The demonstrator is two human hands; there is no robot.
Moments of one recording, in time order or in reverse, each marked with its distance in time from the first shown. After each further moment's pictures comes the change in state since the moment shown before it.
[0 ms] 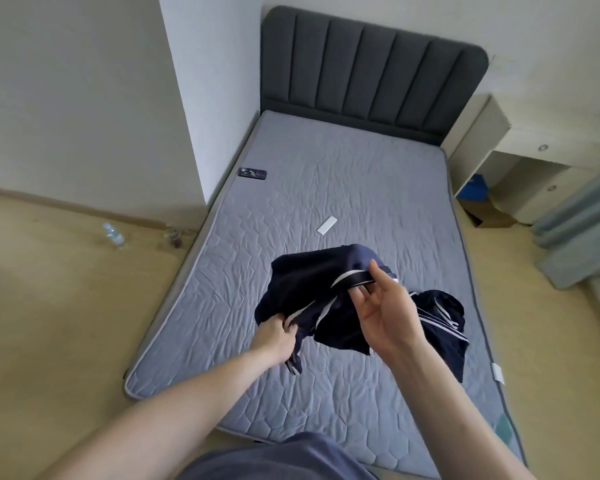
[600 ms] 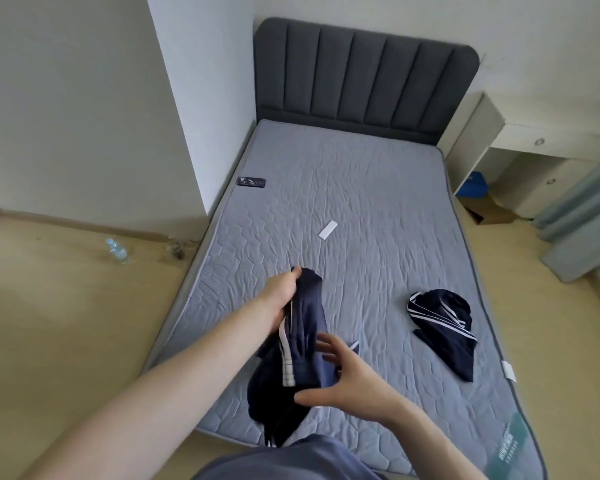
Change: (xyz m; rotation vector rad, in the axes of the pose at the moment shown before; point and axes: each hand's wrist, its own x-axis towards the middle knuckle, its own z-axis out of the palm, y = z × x) left_hand -0.016 0.099 -0.088 -0.882 -0.083 -0.218; right_hand -0.026 0.075 -0.068 -1.316 -0.353 0.059
